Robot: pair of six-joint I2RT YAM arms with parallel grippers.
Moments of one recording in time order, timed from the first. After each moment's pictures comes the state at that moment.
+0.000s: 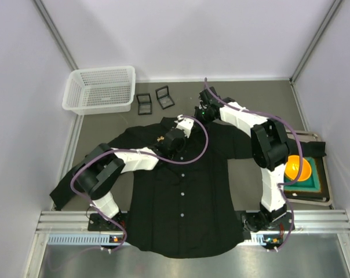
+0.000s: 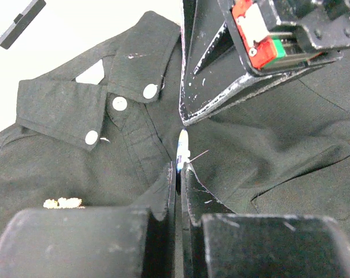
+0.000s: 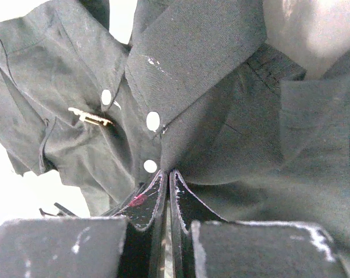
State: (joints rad) left arm -0.81 1.70 0.83 0.38 -0.31 -0.10; right arm 0.50 2.05 1.59 -0.58 -0.35 0.67
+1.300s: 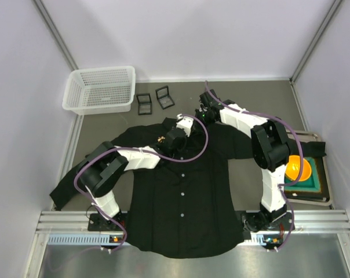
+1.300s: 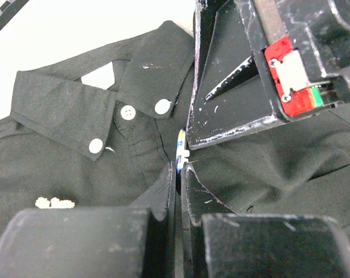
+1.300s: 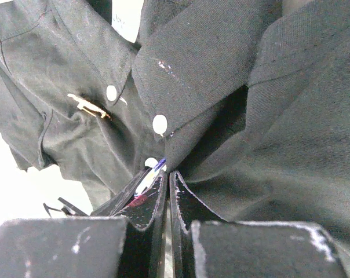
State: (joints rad) left arm -0.80 1.75 0.86 0.39 -0.30 -0.16; right arm 0.50 2.03 1.54 -0.57 -0.37 0.71
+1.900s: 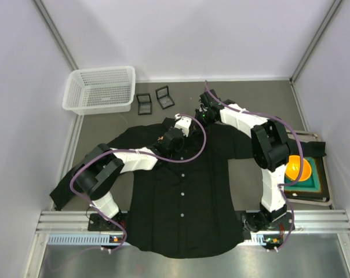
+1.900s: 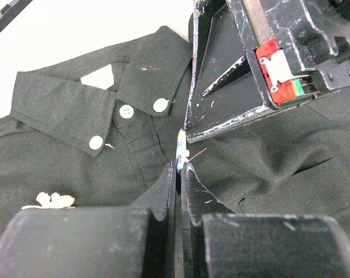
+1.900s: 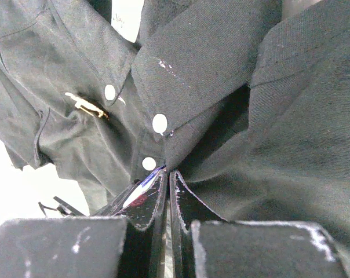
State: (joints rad) left arm -0.80 1.69 0.82 0.40 -0.28 -0.18; right arm 0.50 2.03 1.54 -0.57 -0.37 0.68
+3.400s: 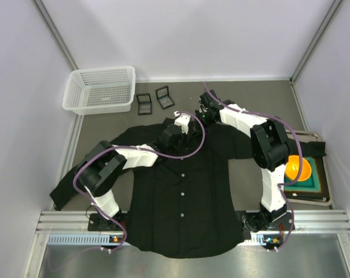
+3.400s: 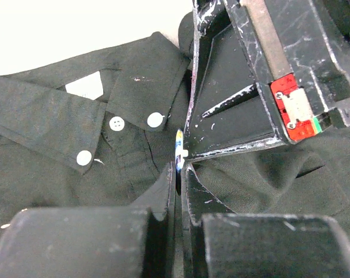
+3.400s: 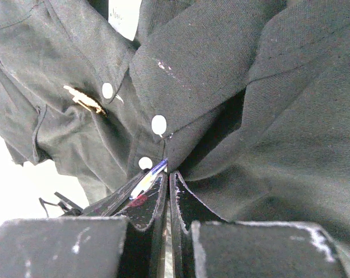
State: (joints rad) left arm -0.76 1.73 0.86 0.41 -0.18 -0.21; right arm 0.50 2.04 1.54 -0.58 -0.39 0.68
